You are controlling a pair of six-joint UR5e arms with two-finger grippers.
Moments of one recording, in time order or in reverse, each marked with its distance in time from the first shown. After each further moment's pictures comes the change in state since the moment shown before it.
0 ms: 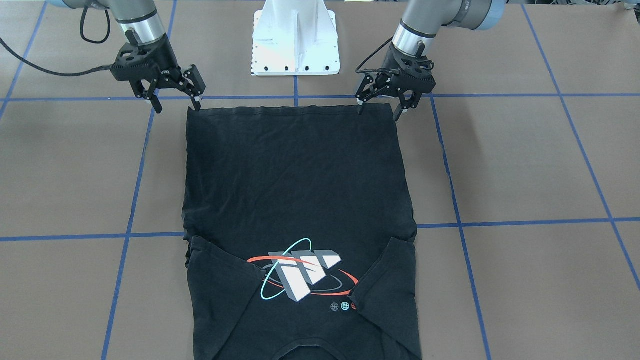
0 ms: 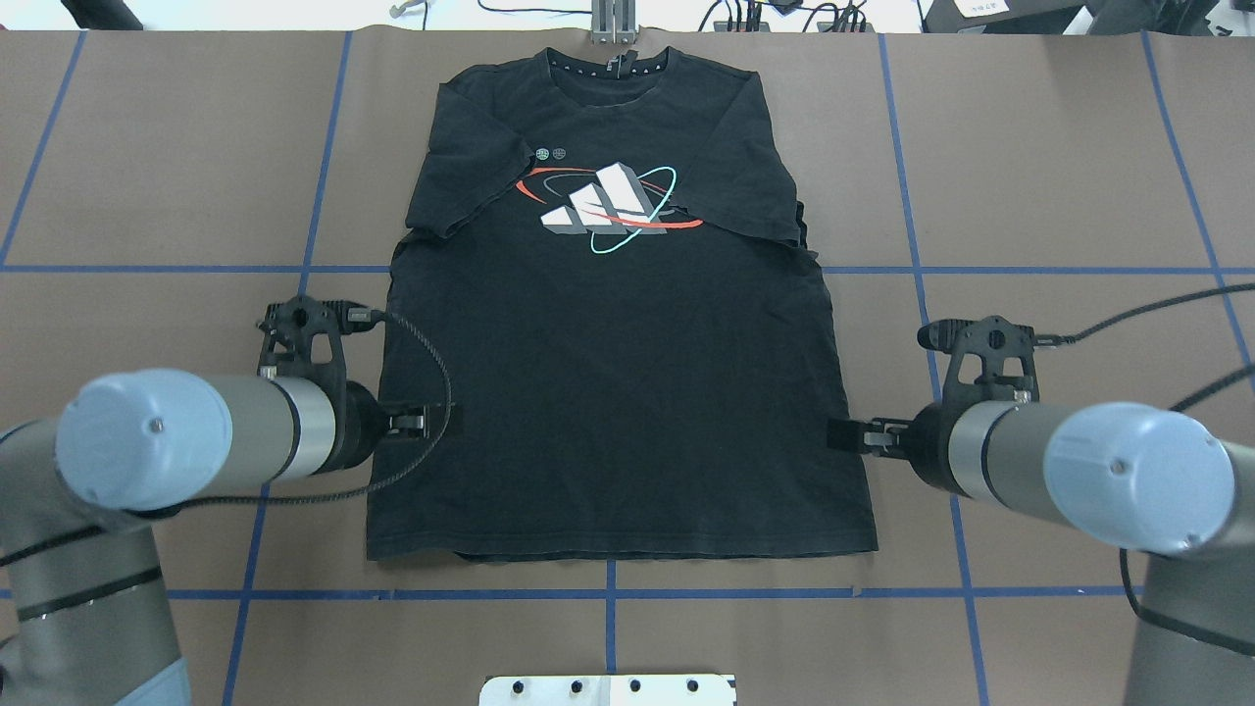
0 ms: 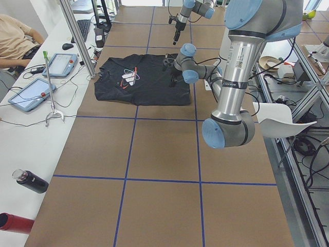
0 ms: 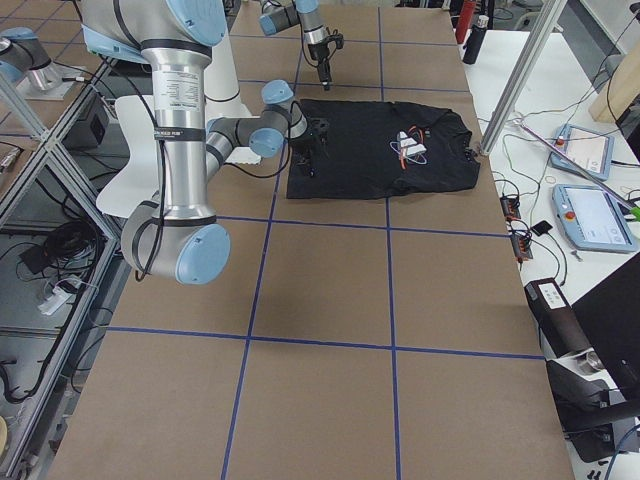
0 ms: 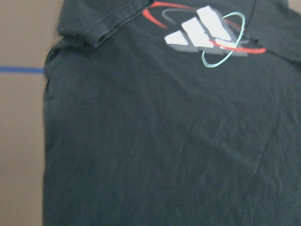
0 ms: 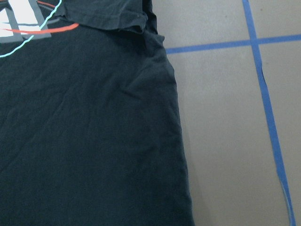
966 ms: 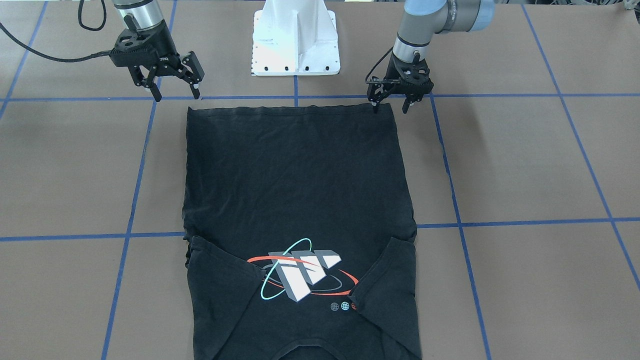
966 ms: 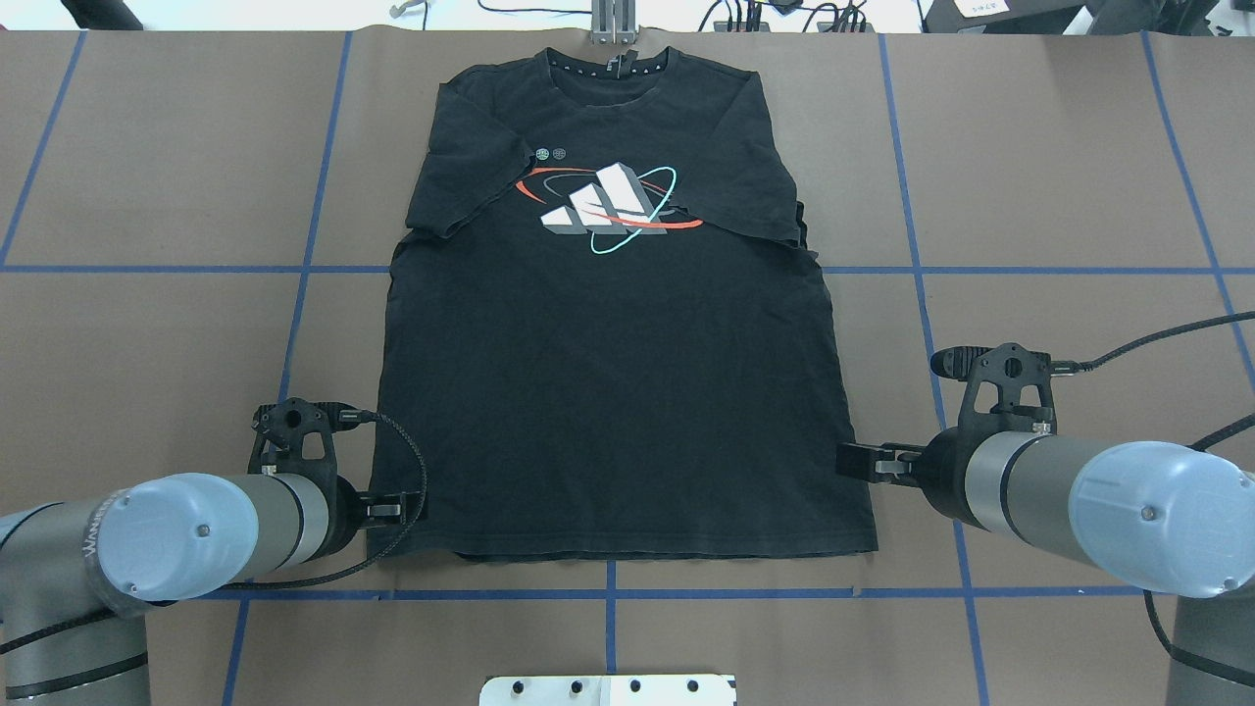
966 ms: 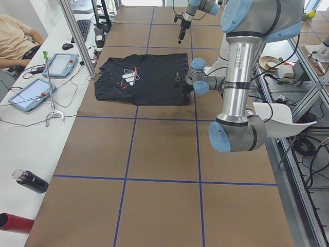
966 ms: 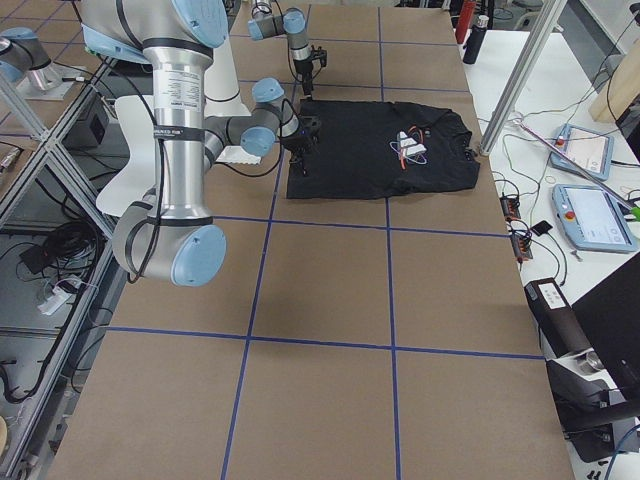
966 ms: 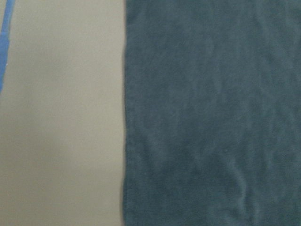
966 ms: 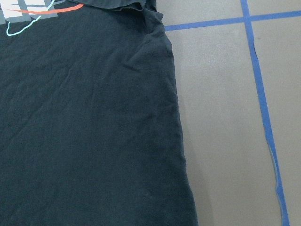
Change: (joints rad) left arm 0.121 0.075 0.045 0.060 0.042 -0.084; right arm -0.030 -0.026 0.032 0.000 -0.020 0.015
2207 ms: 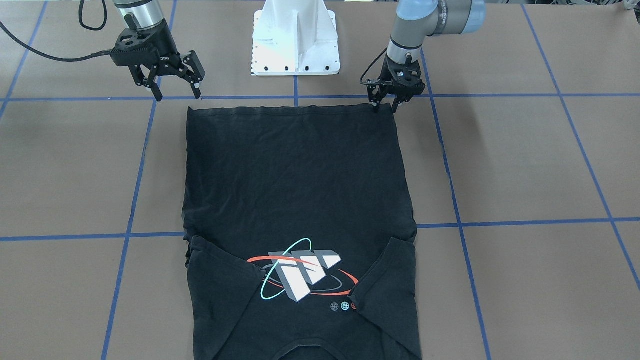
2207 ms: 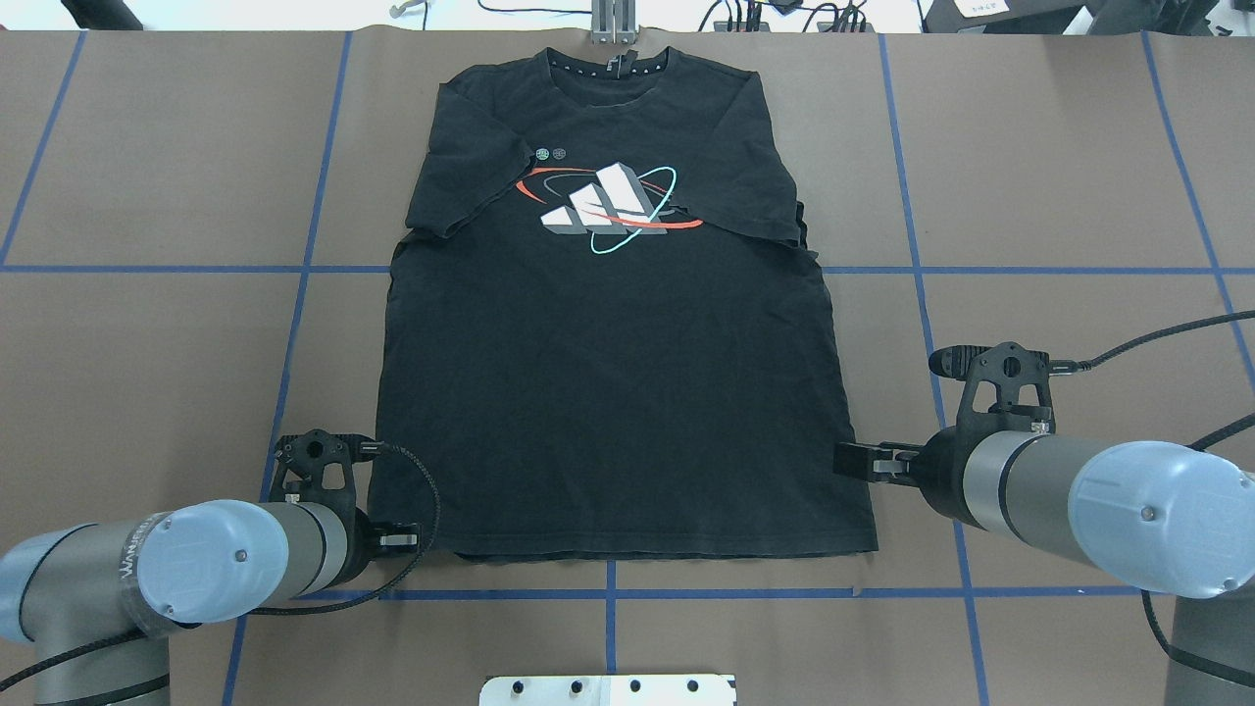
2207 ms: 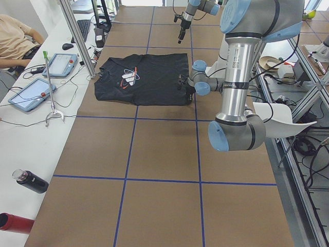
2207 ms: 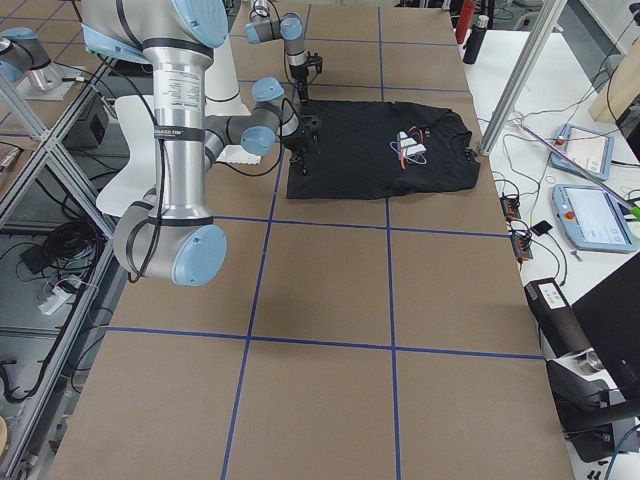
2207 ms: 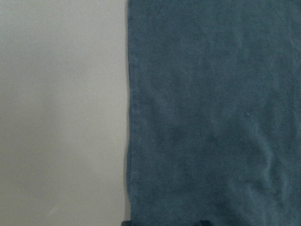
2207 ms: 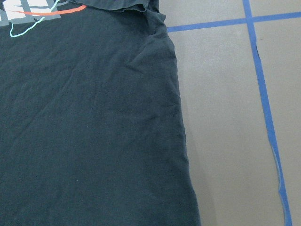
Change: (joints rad) left arm 0.034 -0.012 0.020 0.004 -0.014 -0.008; right arm 0.000 0.003 0.001 0.000 -0.002 0.000
